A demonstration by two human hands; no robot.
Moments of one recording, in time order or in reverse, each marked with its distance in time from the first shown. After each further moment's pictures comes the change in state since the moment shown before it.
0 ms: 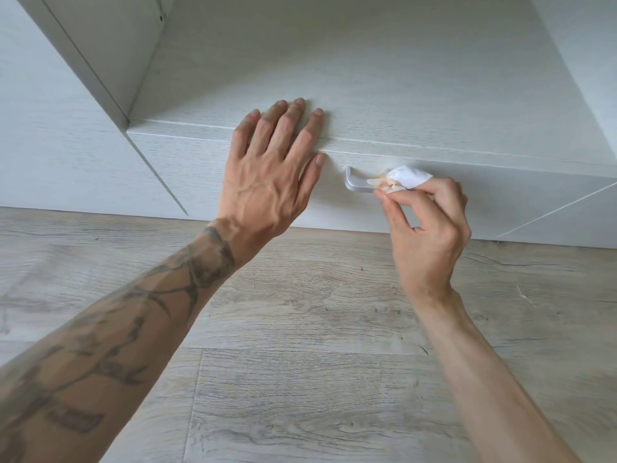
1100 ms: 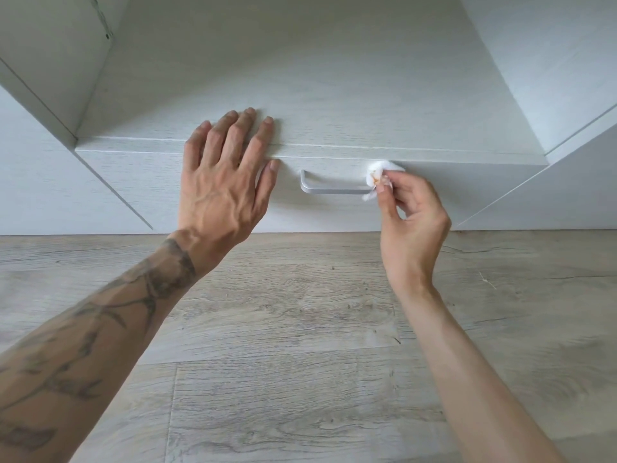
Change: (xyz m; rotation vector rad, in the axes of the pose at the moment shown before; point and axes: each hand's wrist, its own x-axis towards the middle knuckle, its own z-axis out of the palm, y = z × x) left_hand 0.000 0.002 0.003 -0.042 0.017 -0.019; right_hand 0.008 0.011 -0.022 0.354 -0.010 0.538
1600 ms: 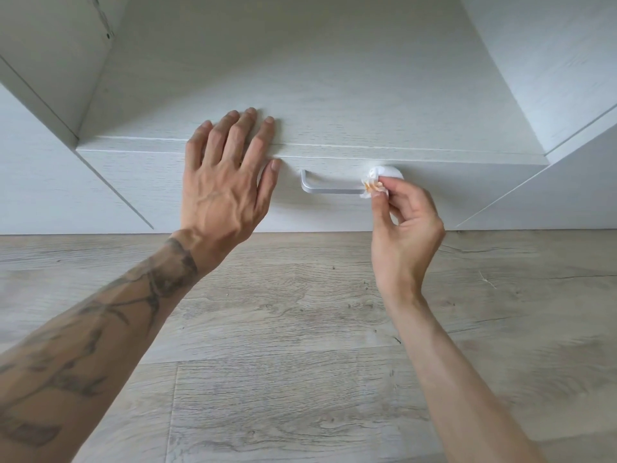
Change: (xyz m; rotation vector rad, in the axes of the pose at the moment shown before) left_hand 0.000 0.002 0.000 -0.011 0.011 -0.007; right_hand -0.016 -0.009 0.009 0.079 0.084 0.059
